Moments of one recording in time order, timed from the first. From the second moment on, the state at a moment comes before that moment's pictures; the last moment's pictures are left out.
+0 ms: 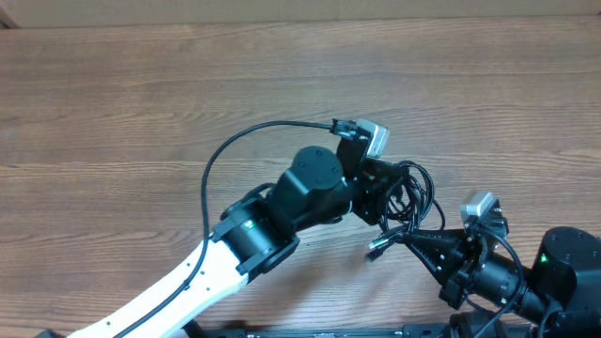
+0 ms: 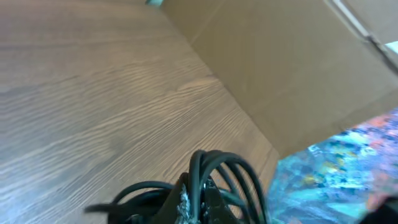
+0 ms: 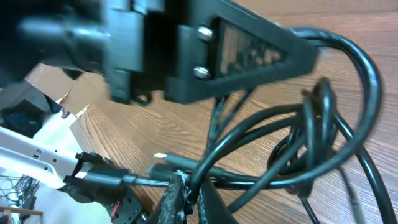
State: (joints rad) left arm -0.88 1.29 1.09 -0.10 0.26 -0.61; right arm 0.10 0.52 0.96 -0.99 -0.79 0.05
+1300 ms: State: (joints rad) left arm -0.79 1.35 1.09 0.00 0.90 -0.39; right arm 0.10 0.52 0.96 -1.08 -0.48 0.15
